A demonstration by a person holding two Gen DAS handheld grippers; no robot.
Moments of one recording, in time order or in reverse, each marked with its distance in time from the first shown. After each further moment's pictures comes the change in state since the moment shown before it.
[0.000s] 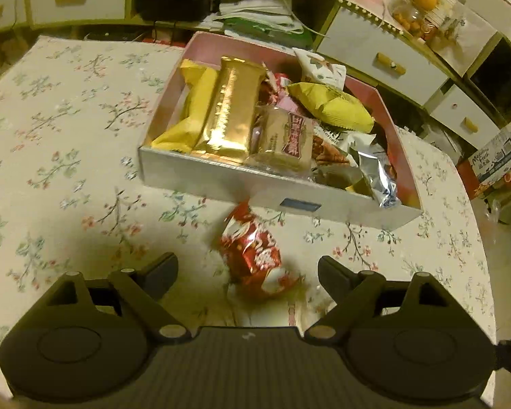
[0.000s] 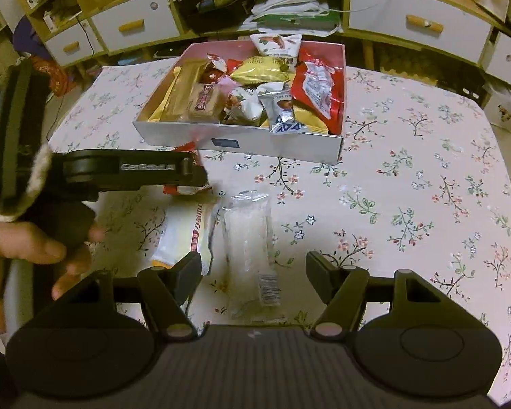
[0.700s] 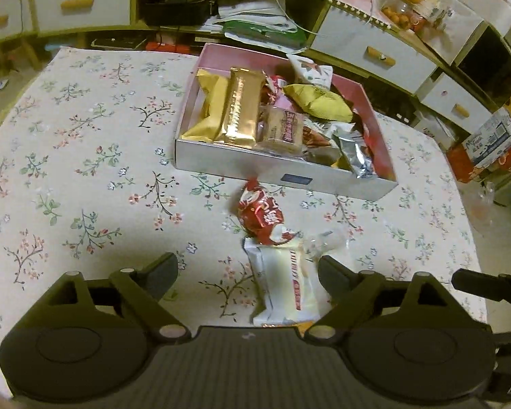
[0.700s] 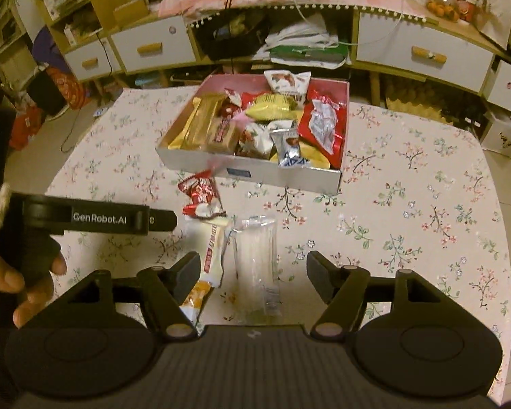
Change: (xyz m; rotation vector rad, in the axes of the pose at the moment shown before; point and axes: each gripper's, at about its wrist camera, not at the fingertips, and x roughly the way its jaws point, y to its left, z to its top) left arm -0.061 0.003 -0.015 0.034 0.039 0.022; right arm -0.028 0.001 0.003 -0.045 -0.086 0.025
